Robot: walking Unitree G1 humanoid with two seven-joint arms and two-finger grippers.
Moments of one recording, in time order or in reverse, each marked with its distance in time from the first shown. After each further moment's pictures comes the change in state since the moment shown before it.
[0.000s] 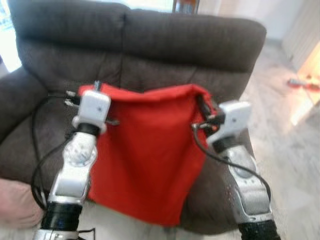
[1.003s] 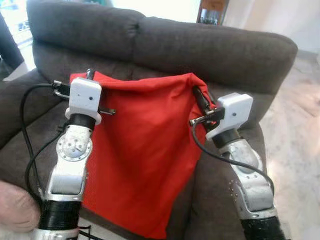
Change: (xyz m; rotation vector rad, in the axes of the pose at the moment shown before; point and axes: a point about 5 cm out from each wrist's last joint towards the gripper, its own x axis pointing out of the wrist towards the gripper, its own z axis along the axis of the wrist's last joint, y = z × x) left arm 0.003 -0.017 0.015 -0.060 -0.016 -0.053; right arm -0.005 -0.012 -0.004 -0.029 0.051 -0.018
